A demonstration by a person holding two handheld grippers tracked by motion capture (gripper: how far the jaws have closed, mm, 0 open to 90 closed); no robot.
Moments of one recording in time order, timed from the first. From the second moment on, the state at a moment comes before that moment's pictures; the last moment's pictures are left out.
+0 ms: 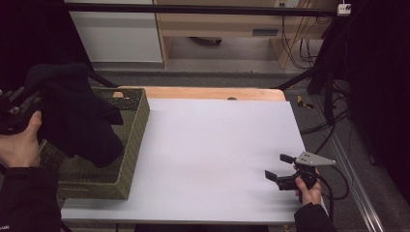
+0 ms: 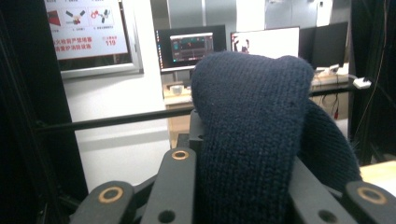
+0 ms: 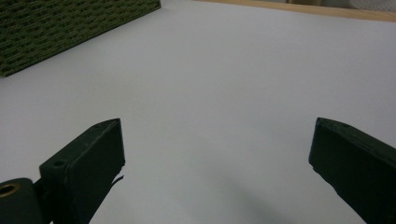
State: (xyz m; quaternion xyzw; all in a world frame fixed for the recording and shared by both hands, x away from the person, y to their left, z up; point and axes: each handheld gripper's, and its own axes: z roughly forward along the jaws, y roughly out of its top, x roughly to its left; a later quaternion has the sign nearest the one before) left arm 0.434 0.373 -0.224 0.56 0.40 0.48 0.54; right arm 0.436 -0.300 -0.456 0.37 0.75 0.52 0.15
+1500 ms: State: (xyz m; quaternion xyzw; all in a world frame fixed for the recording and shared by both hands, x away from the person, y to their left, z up) left arm 0.434 0.271 -0.146 0.55 0.31 0.47 0.63; right arm 0.437 -0.300 -0.456 0.37 0.75 0.52 0.15
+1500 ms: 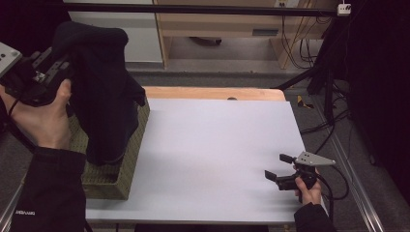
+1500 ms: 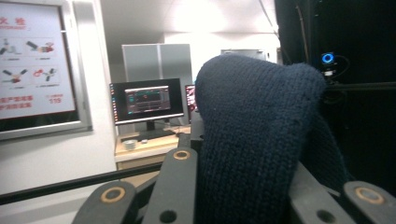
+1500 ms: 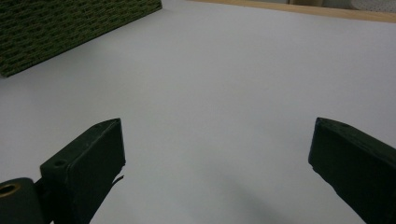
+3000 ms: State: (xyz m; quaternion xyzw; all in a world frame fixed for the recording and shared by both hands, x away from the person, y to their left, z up) left arm 0.459 0.110 -0.137 0.60 0.23 0.38 0.66; right arm 0.437 -0.300 -0.455 0.37 0.75 0.53 0.15
